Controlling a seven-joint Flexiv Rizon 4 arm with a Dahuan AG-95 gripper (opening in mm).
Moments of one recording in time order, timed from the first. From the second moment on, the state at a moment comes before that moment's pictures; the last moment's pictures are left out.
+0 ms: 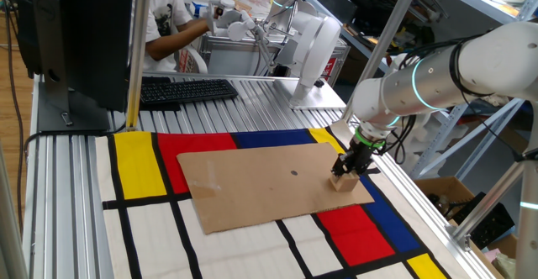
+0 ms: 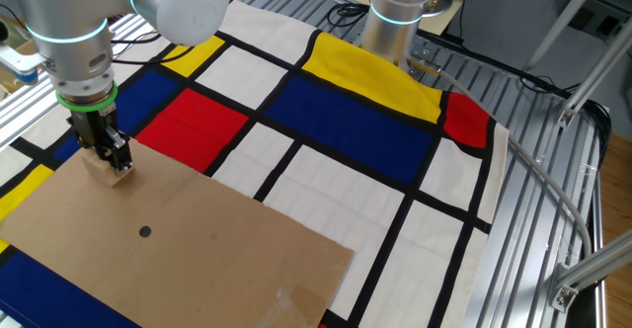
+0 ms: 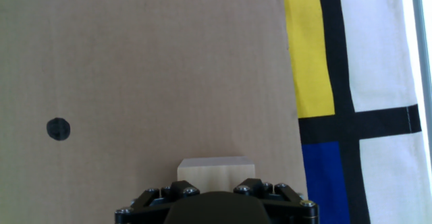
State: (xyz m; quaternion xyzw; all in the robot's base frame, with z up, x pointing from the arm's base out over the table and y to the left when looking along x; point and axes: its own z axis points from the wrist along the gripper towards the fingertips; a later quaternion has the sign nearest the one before) arm 0.639 -0.303 0.025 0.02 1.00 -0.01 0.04
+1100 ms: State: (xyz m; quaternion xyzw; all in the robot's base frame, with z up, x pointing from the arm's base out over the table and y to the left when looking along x) arm 0.640 -0.304 0.024 0.02 1.00 -0.01 0.04
